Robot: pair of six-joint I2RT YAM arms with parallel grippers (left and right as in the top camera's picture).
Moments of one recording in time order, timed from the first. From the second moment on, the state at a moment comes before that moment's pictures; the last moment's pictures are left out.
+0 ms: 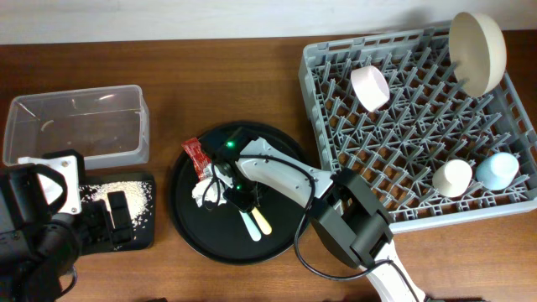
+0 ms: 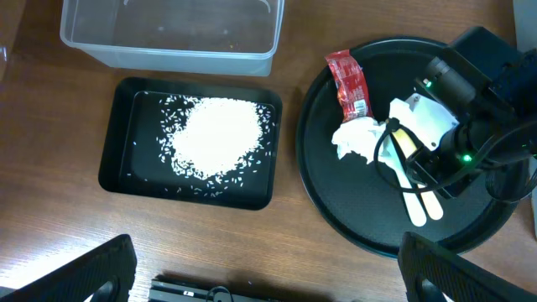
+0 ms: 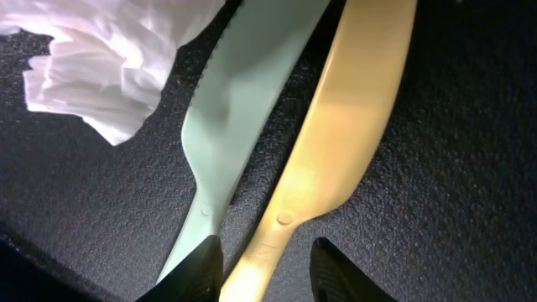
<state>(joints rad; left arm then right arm) 0.20 1.05 1.76 -1.68 0.00 0.03 0.83 2.28 1.81 -1.20 -0.11 -0.04</state>
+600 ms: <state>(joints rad) 0.20 1.05 1.76 -1.68 0.00 0.03 0.83 2.28 1.78 -1.16 -0.10 -0.02</state>
